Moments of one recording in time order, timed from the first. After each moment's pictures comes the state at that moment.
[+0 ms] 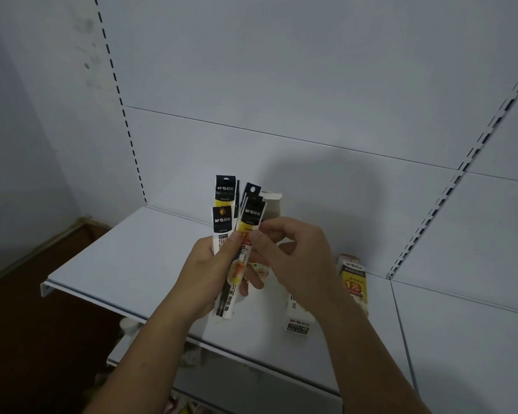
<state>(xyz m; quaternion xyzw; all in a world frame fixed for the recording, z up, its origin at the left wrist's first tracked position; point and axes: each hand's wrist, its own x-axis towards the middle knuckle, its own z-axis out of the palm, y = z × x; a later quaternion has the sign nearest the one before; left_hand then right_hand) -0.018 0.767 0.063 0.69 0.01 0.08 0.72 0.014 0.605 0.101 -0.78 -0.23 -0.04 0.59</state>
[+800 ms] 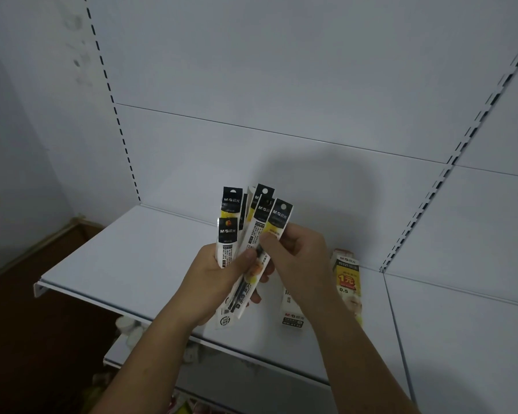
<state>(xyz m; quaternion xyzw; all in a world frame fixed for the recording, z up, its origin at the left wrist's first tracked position) -0.027 0.753 0.060 0.70 -0.01 0.04 0.72 0.005 0.598 0.093 -0.73 -0.18 -0.03 0.66</state>
